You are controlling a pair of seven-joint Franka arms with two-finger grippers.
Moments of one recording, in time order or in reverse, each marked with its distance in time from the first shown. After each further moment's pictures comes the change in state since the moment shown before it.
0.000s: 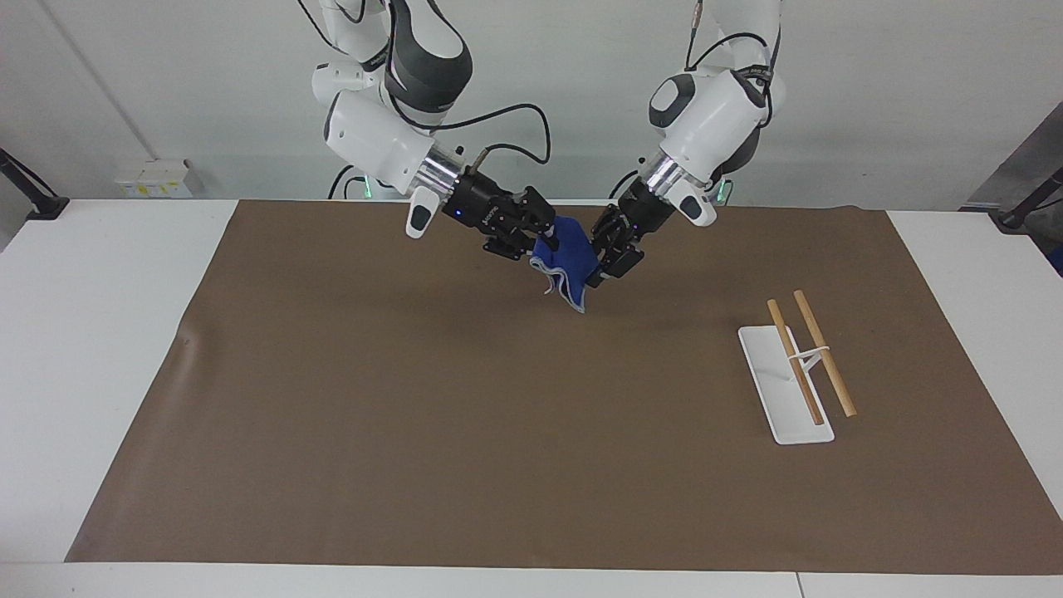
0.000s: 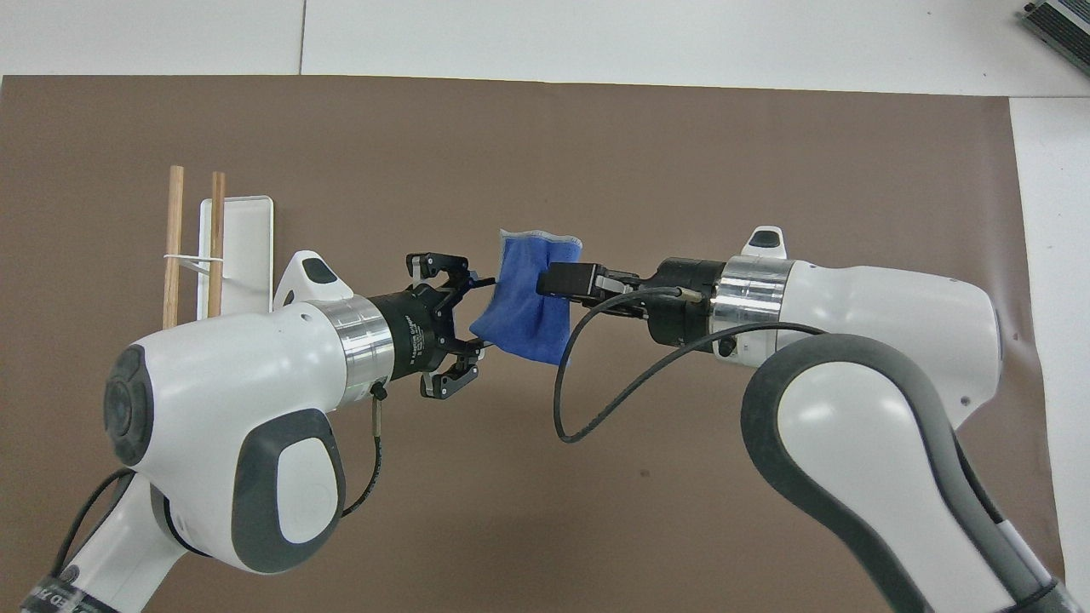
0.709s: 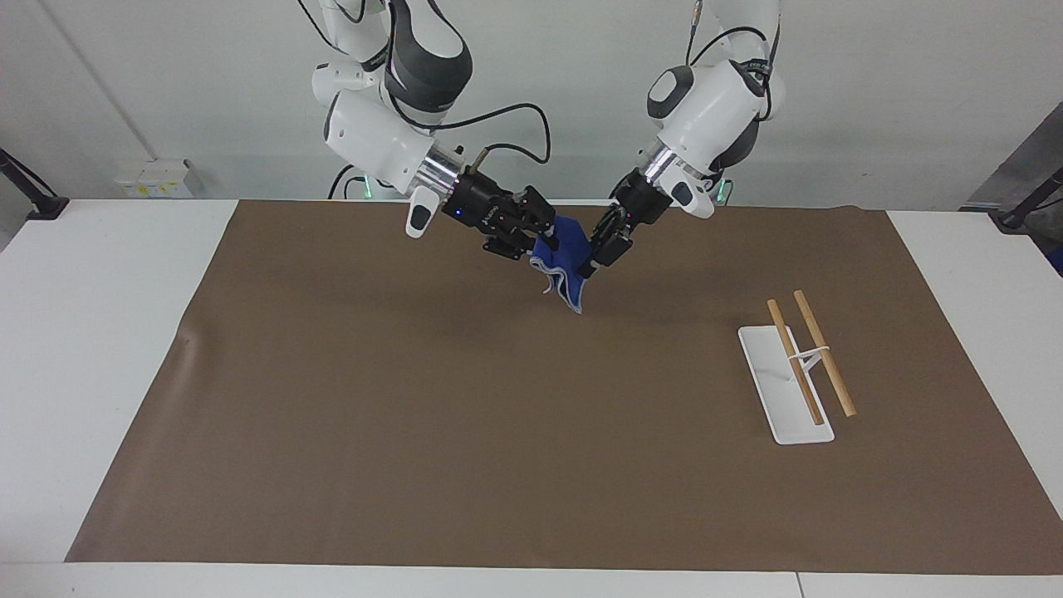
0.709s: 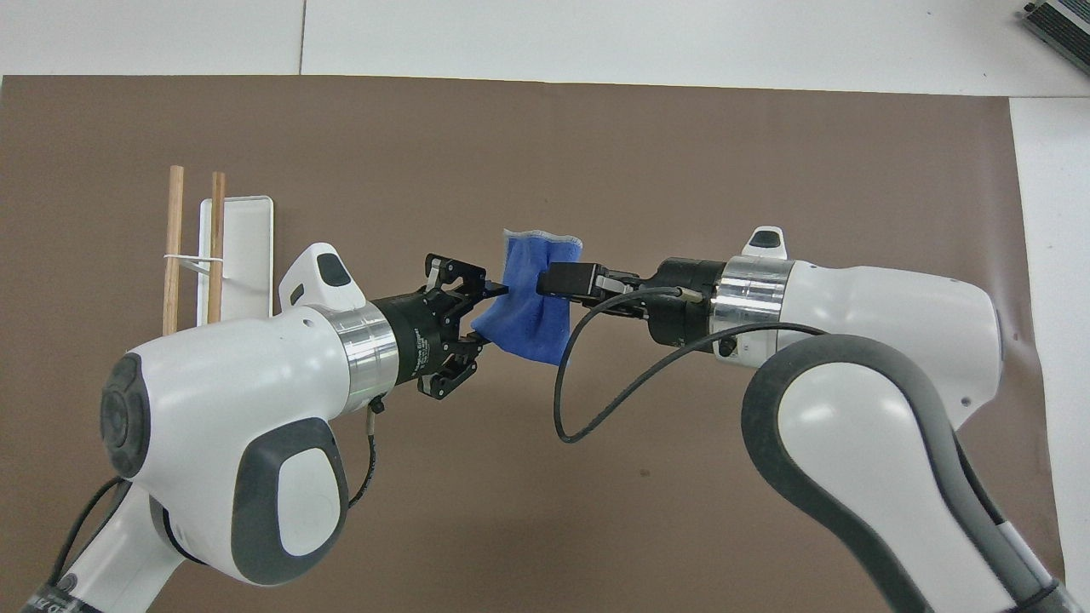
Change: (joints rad) left arm -0.012 -0.009 -0.001 0.007 0.000 0.000 0.261; right arm 0.000 -0.001 0.000 0.000 0.000 0.000 0.003
